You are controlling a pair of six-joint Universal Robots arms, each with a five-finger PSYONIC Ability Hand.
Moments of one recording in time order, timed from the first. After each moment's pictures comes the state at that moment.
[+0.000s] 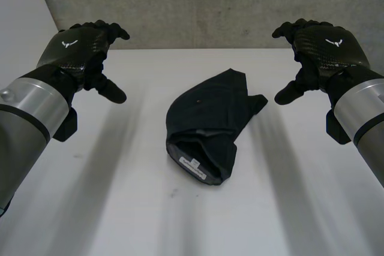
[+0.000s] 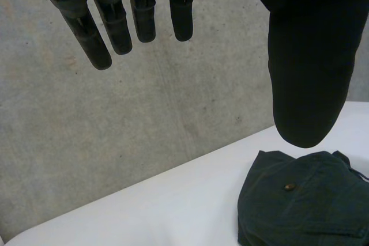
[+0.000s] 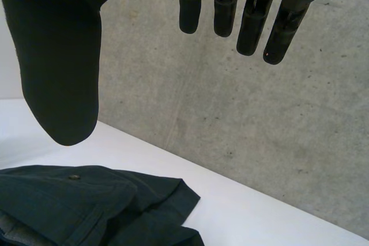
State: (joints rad) left arm 4.28 -1.57 -1.57 3.14 -1.57 3.14; right arm 2.01 -1.57 1.57 0.00 1.57 3.14; left_hand 0.32 0.29 0.29 0.30 0.15; right_hand 0.25 0.30 0.30 0.30 0.17
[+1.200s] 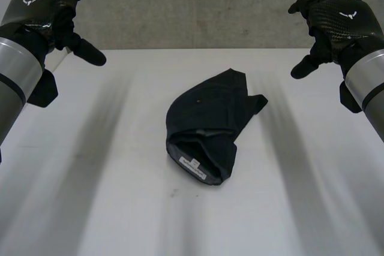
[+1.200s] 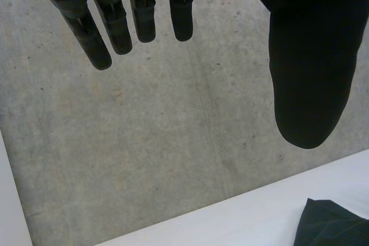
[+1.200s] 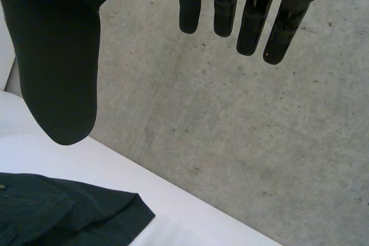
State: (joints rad) left arm 4.34 -1.57 -1.44 3.12 -1.61 3.07; right arm 1.92 -1.50 1.46 -0.04 1.51 3.05; left_hand 0.32 0.29 0.29 0.30 0.13; right_hand 0.25 0.30 0.30 0.30 0.17
